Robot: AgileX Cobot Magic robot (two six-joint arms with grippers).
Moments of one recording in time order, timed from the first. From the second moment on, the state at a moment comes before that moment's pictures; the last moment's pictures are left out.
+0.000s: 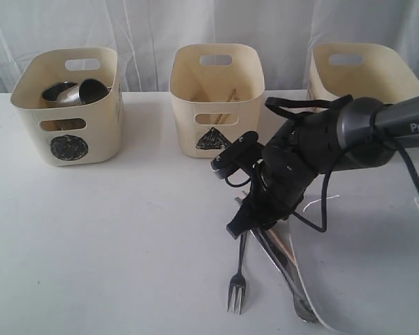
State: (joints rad) left arm -0.36 0.00 0.01 -0.23 0.31 0.13; right arm 0.44 1.92 -1.09 -0.40 0.50 0.20
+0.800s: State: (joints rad) left arm -0.36 0.00 0.01 -0.23 0.31 0.13; right arm 0.44 1.92 -1.09 -0.16 0.42 0.21
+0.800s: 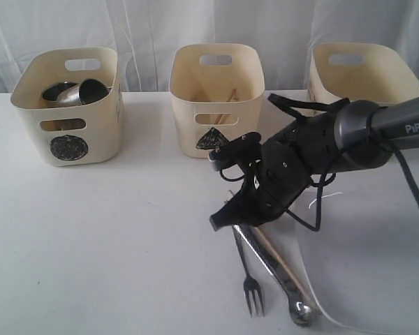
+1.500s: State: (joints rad) left arm -0.36 0.00 0.01 -0.23 0.31 0.13; right arm 0.27 1.60 -1.09 0.18 0.02 0.23
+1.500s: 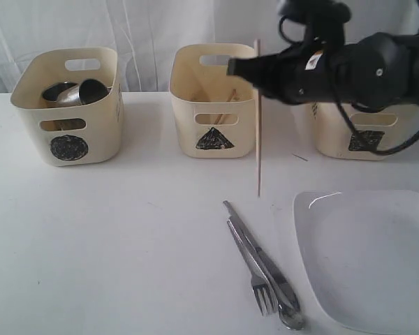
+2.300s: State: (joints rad) left arm -0.36 0.00 0.01 -0.23 0.31 0.13; right arm 0.17 2.15 -1.73 0.19 -0.20 0.43
